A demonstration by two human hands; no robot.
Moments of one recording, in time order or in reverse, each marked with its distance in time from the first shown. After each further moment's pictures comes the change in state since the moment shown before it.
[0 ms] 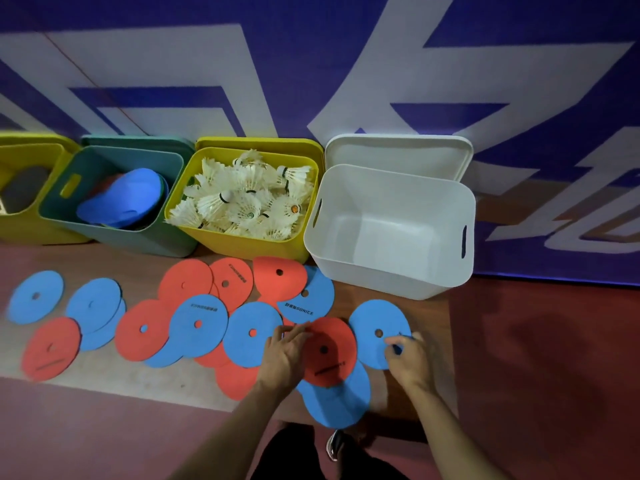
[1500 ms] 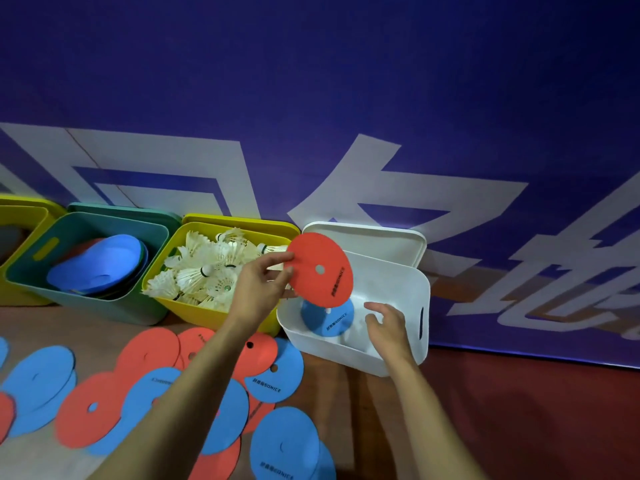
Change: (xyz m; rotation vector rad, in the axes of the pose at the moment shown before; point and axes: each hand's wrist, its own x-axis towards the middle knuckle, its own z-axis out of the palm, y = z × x) left_hand 0.156 0.110 -0.231 -1.020 0.264 -0.157; right_hand 0.078 -0.148 -0.147 0.404 0.039 -0.075
